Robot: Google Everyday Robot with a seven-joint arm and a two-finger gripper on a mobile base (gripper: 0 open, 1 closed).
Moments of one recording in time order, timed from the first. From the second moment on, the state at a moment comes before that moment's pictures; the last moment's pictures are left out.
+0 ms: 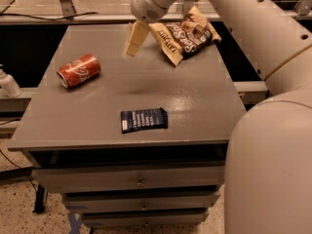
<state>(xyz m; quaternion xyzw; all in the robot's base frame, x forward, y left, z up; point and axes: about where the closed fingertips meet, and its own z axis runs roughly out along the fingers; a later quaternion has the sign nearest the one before) 0.709 0.076 0.953 -0.72 0.57 0.09 0.38</state>
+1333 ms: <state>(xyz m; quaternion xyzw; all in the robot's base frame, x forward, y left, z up) 0.701 0.197 0.848 -0.83 0.51 0.02 0.24</state>
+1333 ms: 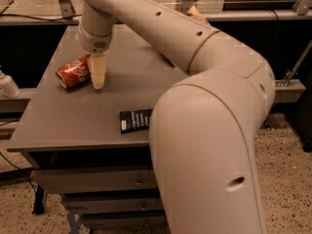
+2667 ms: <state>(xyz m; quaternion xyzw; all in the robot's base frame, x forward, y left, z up) 0.688 0.226 0.842 -0.88 0.46 0.04 0.12</state>
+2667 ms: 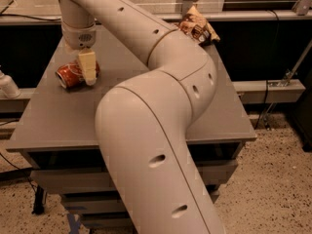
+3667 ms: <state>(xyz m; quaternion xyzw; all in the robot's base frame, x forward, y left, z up) 0.691 0.225 0.845 -0.86 0.48 0.07 0.13</state>
